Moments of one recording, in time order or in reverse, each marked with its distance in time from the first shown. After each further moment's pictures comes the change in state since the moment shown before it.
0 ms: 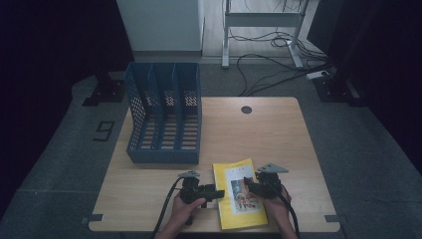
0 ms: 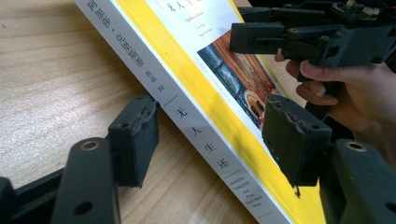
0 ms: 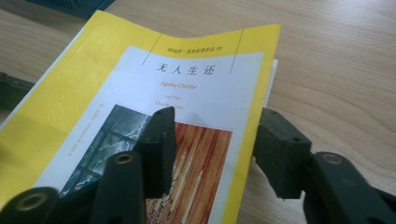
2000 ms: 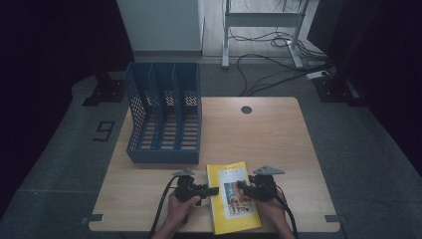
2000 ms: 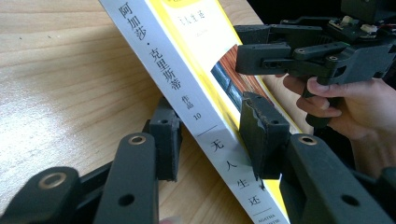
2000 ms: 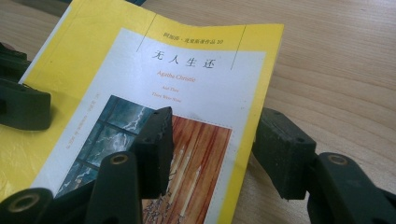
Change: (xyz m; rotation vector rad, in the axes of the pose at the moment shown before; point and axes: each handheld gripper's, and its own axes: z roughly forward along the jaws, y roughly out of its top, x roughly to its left) left arm 0.007 0.002 -0.015 -0.009 0.001 0.003; right arm 0.012 -0.003 0.004 0.006 0.094 0.020
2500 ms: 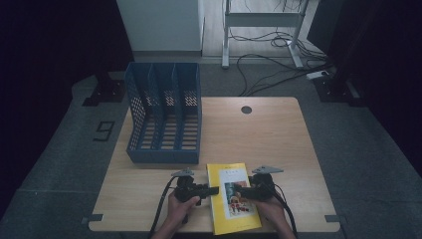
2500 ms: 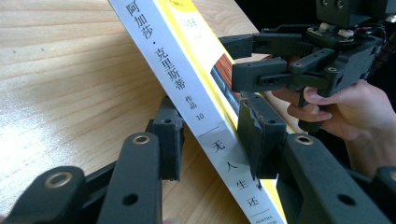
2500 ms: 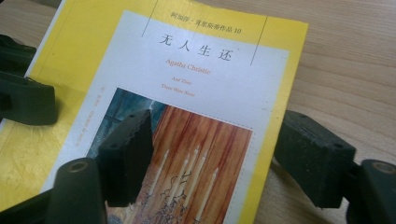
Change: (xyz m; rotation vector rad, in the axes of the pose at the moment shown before) left arm -0.003 0.000 -0.002 -0.020 -0.015 0.027; right arm -0.001 0.000 0.006 0.035 0.071 0.042
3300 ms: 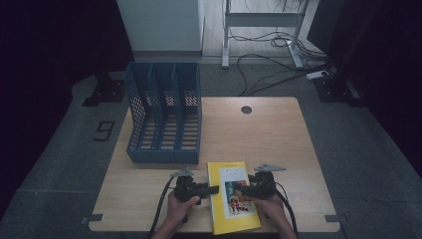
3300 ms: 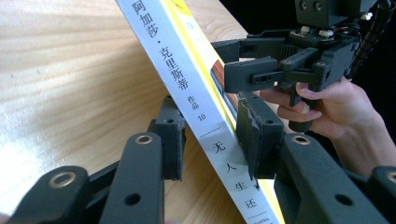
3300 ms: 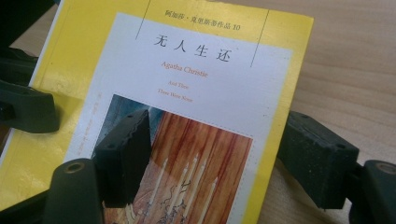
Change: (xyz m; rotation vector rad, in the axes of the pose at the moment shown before) left arm -0.007 0.005 -0.005 -0.030 -0.002 0.047; right arm -0.008 0.002 0.001 -0.037 0.076 0.042
